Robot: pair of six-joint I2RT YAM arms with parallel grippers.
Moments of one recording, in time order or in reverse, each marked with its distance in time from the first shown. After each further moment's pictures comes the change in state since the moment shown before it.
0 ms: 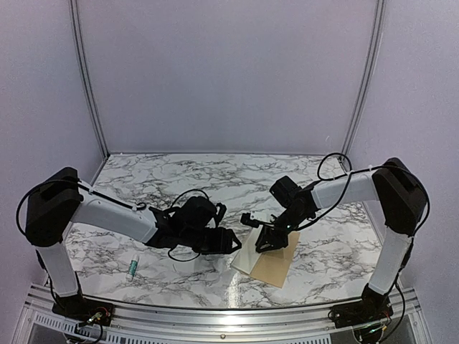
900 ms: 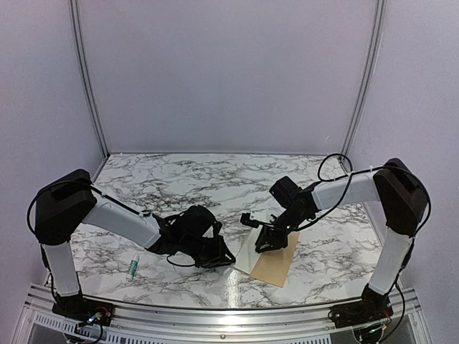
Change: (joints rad) left arm -0.004 0.080 -0.053 0.076 0.202 -0.313; right arm 0.006 -0.010 -0.013 0.021 0.019 0.014
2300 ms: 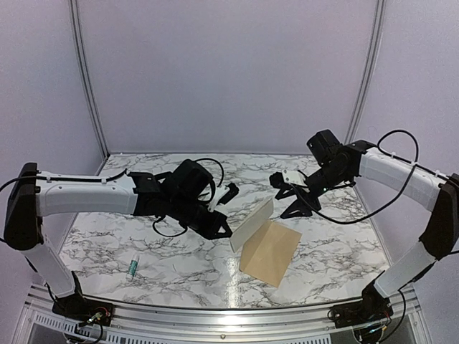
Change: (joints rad) left arm 0.026 -0.228 0.290 -0.552 -0.007 0.762; right arm -0.166 -0.340 0.214 -0.420 -0.078 -0.465
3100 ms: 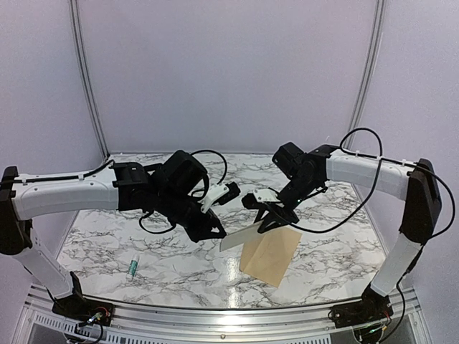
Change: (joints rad) left arm -0.049 -0.105 0.067 -0.209 -0.021 0.233; right arm 0.180 0.203 0.097 -0.042 -0.030 -0.055
